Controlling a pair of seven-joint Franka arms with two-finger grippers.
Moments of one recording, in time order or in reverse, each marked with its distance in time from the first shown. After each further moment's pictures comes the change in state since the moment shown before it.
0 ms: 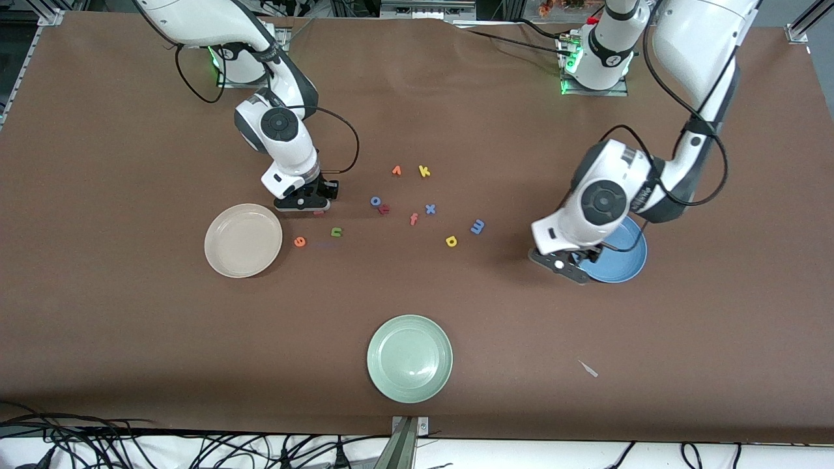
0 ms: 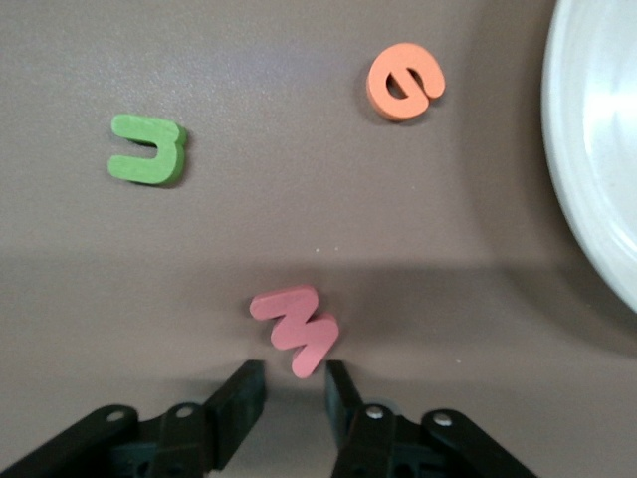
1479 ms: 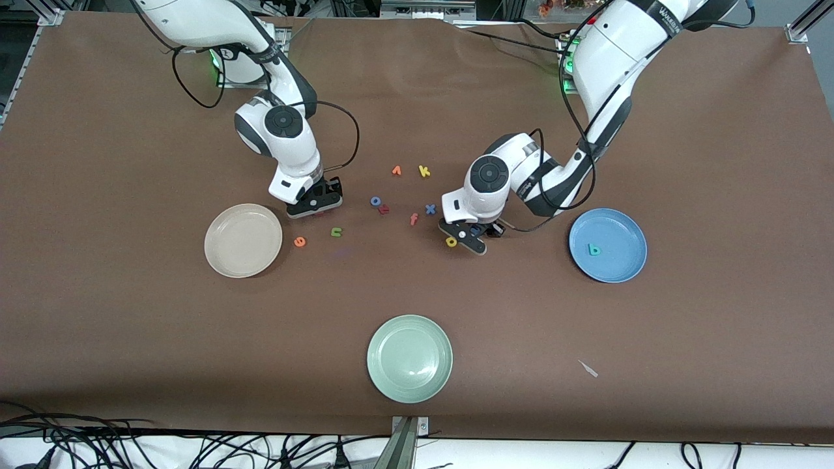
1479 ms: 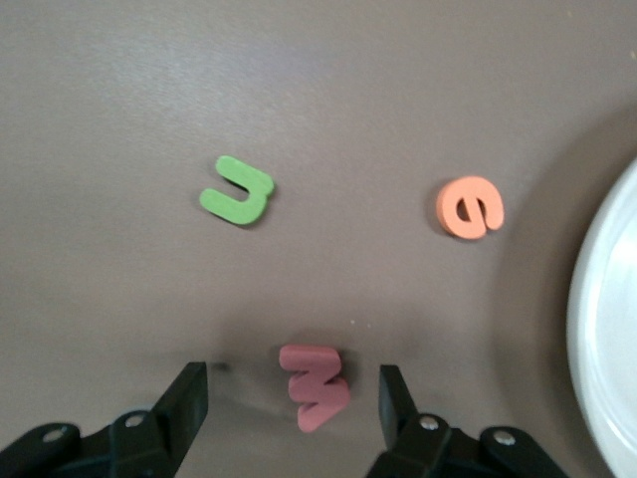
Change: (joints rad) left arm -0.186 0.193 -0.035 0.009 0.093 0.205 -0.232; right arm 0.004 0.010 -0.004 0.039 -0.140 0.022 -0.213
